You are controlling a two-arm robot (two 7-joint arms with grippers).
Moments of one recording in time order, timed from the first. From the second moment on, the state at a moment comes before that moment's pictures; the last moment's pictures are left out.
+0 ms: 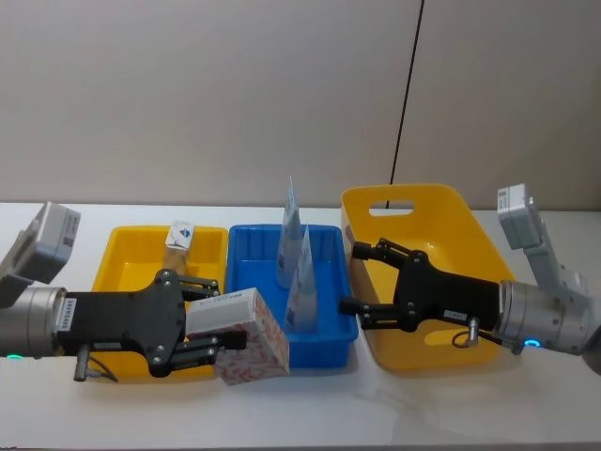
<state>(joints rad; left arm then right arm) -0.68 0.51 0.55 -1.26 -0.61 -0.22 -1.32 0.59 0.46 -0.40 -1.12 0.58 -0.12 1.14</state>
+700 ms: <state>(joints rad) -0.68 0.51 0.55 -1.26 -0.61 -0.22 -1.32 0.68 0.48 -0.48 -1.05 0.66 -0.08 1.45</state>
